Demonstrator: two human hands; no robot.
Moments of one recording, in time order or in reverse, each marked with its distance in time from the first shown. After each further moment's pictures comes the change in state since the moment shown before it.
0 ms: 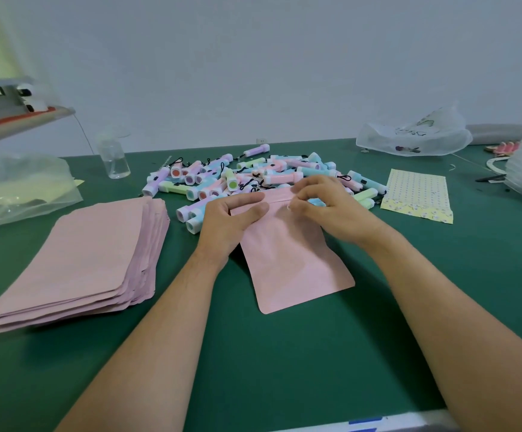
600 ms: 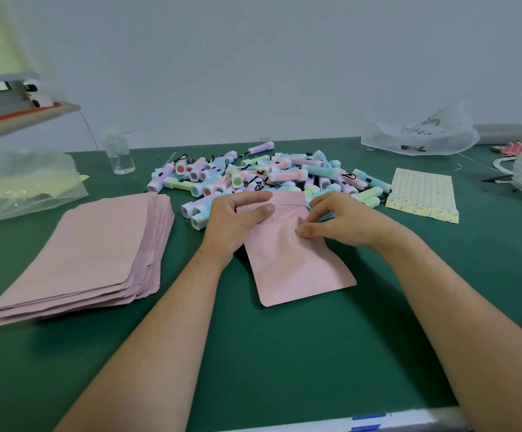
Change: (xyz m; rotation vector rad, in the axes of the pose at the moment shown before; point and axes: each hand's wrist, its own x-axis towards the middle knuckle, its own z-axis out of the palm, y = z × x) left_hand 0.002 -0.005 0.000 0.026 -0.016 0.038; right_hand -0.009 0.003 -0.005 -0.038 -0.174 0.166
